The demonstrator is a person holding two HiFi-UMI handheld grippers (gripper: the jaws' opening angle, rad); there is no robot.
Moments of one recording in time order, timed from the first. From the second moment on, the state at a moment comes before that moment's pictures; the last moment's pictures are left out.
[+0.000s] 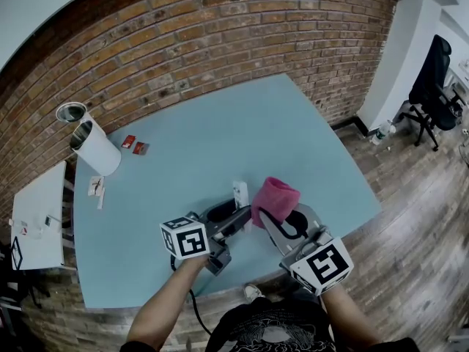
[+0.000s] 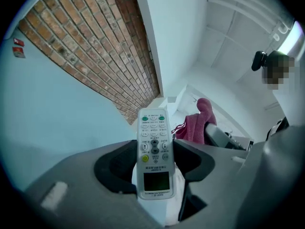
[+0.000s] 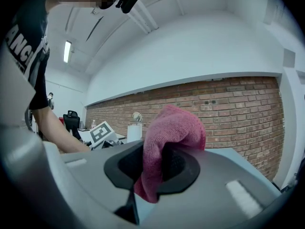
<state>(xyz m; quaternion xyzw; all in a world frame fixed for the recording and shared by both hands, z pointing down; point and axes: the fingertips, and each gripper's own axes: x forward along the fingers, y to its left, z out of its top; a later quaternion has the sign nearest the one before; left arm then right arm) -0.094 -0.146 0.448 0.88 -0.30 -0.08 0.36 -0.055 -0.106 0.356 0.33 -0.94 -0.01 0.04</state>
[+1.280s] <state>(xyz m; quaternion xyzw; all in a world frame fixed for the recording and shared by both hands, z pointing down) -0.035 -0.103 0.444 0.94 -0.27 0.10 0.17 -0.017 -0.150 0.324 0.31 -0.95 0.01 0.00</state>
